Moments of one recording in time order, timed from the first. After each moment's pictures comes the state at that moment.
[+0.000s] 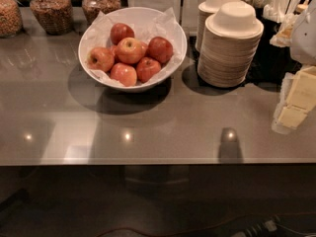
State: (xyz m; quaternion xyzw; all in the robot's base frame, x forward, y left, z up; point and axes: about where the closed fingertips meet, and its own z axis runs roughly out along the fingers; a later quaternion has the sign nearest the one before) arm 0.438 -0.217 0.977 -0.60 0.78 -0.03 0.16
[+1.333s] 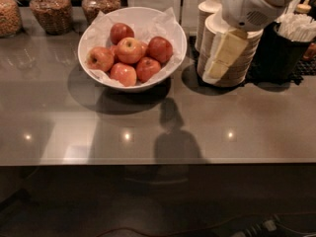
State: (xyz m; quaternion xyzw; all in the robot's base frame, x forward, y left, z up) arm 0.548 -0.118 1.008 -0.65 0.69 -0.04 0.32
